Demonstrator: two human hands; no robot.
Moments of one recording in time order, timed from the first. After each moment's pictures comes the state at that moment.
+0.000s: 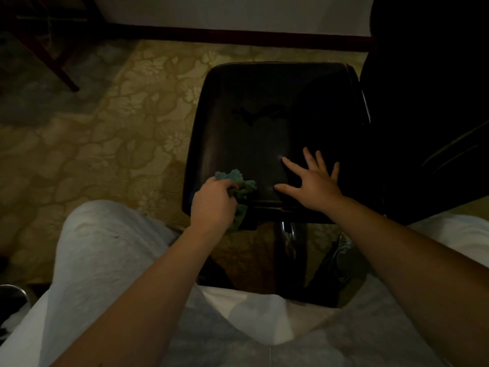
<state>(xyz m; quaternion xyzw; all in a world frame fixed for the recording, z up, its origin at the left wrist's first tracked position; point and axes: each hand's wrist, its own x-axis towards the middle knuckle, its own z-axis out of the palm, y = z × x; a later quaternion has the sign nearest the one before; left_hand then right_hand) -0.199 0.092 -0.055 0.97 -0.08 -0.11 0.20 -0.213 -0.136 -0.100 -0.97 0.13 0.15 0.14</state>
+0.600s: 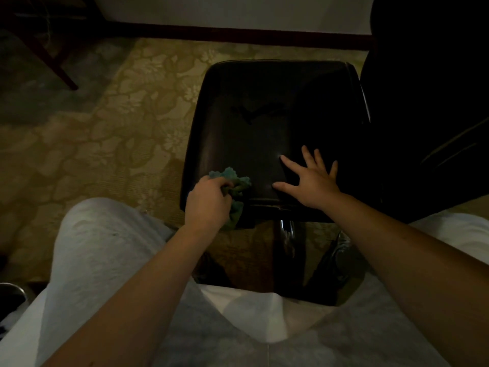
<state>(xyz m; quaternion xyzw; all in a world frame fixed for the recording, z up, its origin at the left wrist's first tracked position) -0.199 0.096 -0.053 0.97 -0.07 -0.11 0.20 -0.211 -0.133 -0.096 -0.97 0.14 0.16 0.12</state>
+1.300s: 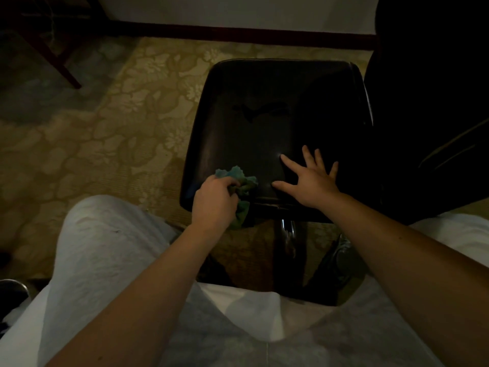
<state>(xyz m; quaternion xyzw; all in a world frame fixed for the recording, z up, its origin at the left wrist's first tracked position) -0.204 0.087 -0.051 0.97 -0.07 -0.11 0.22 -0.211 -0.128 -0.093 -0.97 0.15 0.17 0.13</state>
